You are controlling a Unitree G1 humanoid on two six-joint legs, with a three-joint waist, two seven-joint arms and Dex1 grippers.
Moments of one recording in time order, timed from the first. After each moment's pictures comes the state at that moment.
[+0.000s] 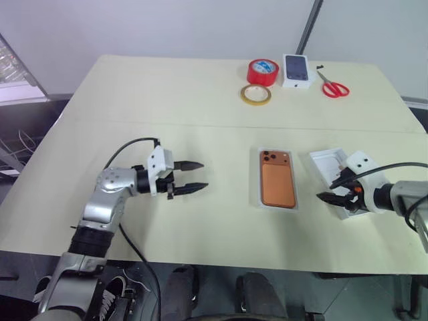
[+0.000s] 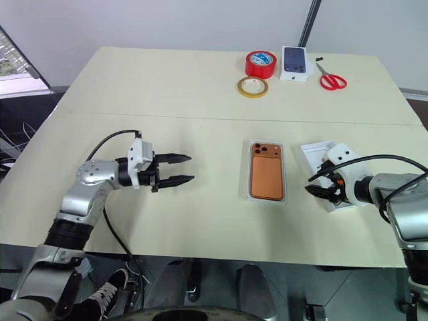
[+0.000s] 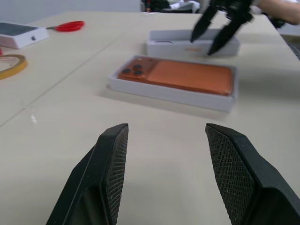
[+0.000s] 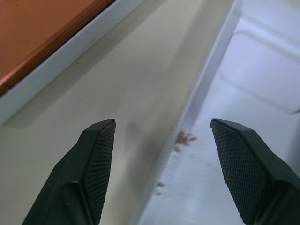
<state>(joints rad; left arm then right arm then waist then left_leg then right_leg) -0.40 0.51 -0.09 0.12 -0.35 0.05 -1.24 -0.16 -0.97 -0.18 -0.24 0.22 1.01 0.89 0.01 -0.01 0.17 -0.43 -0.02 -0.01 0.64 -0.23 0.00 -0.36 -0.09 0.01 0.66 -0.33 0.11</state>
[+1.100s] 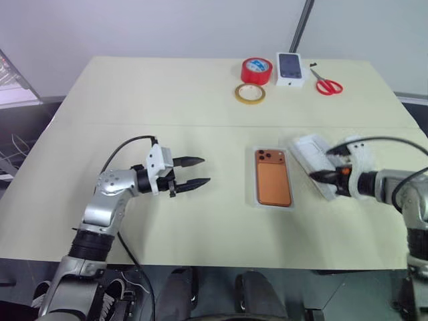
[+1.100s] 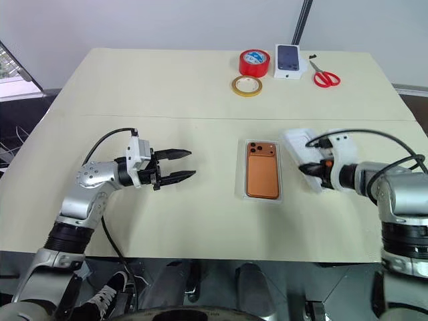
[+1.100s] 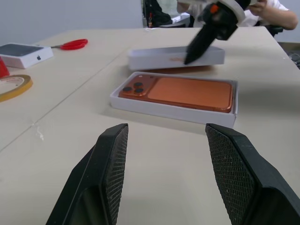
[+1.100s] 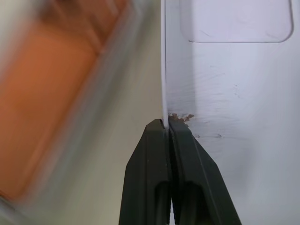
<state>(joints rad) -0.40 0.47 -0.08 0.08 -0.37 0.03 -1.13 -0.45 -0.72 -0.31 -0.12 0.44 1.31 0.70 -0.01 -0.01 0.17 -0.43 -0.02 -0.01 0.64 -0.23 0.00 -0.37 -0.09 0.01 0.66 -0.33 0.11</state>
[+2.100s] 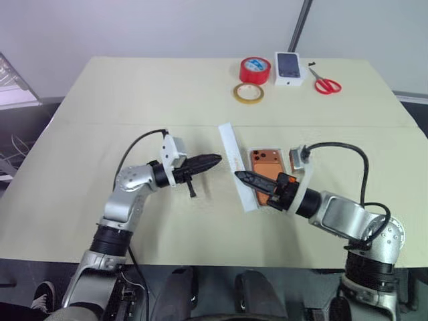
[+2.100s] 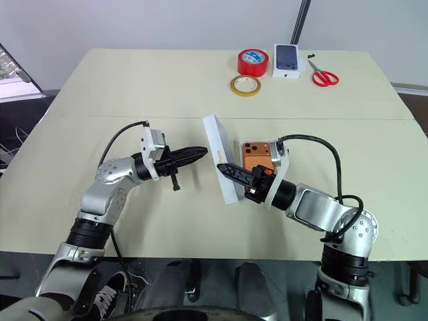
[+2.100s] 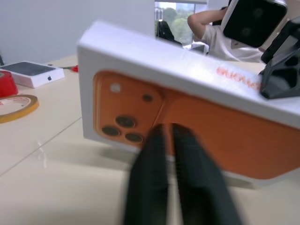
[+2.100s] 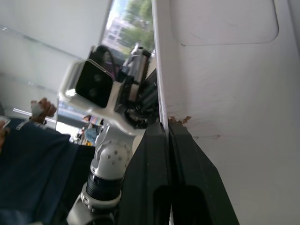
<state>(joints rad) -0.44 0.33 -0.11 0.10 -0.37 0.08 -1.01 -0.25 -0.30 -0.30 -0.31 1.88 1.22 -0.33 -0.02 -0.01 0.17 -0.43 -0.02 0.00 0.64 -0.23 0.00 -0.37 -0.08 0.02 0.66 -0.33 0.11</state>
